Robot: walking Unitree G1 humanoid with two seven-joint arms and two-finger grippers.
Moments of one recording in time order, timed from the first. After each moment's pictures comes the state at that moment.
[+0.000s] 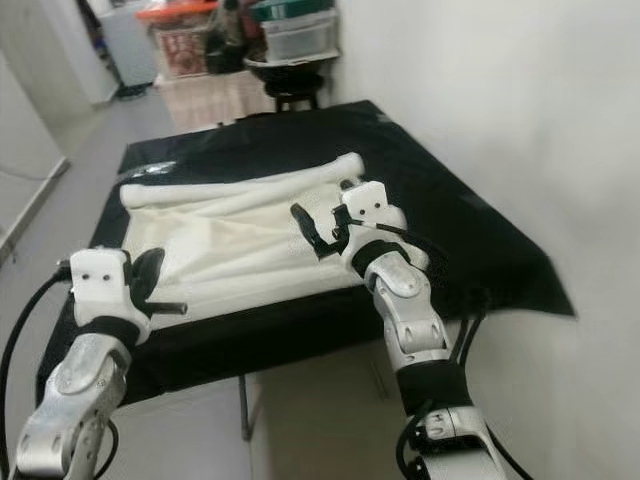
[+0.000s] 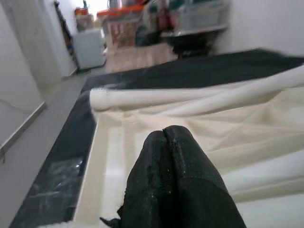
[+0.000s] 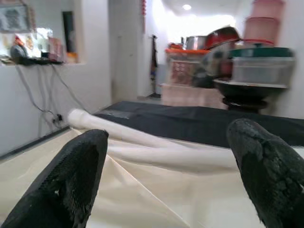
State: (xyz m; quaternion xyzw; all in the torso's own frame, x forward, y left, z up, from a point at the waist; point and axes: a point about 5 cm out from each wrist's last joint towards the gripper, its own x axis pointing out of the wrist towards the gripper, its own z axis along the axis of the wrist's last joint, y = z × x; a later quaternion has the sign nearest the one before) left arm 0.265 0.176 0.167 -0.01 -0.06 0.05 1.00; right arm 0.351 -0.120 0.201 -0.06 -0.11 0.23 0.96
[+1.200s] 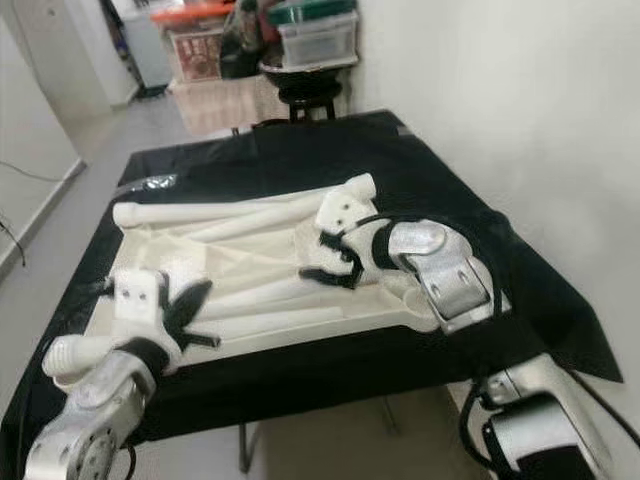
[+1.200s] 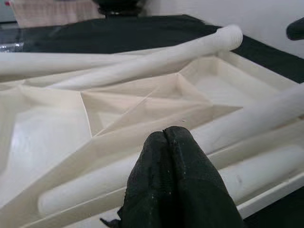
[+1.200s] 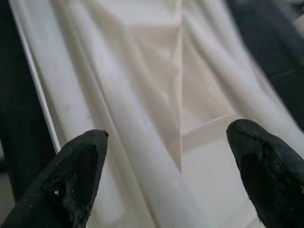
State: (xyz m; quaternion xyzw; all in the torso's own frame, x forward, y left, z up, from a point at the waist) left arm 0.253 0.131 0.148 -0.07 0.04 -0.11 0.99; right arm 0.347 -0.150 0.234 -0.41 0.15 0.46 0.77
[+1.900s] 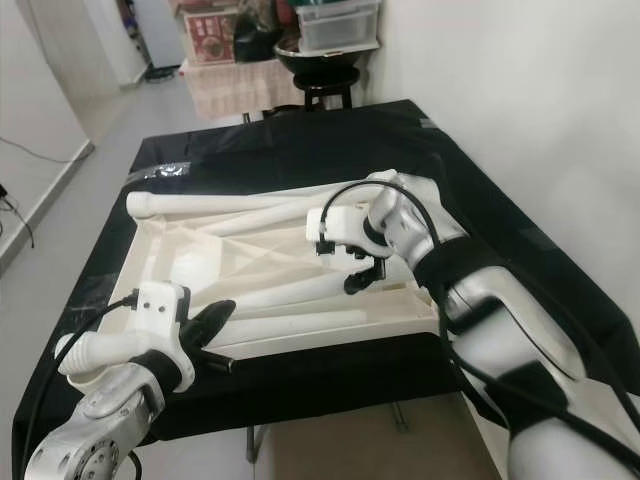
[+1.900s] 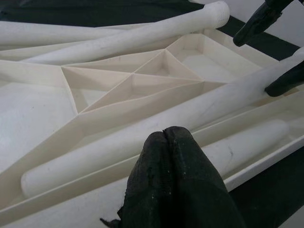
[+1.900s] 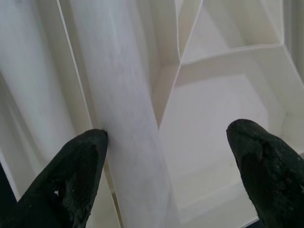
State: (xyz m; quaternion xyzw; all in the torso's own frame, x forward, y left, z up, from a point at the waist) left arm 0.240 0.114 0.149 -0.08 0.07 -0.18 0.98; right arm 0.388 -0.153 0.232 -0.56 0.34 0.41 0.63
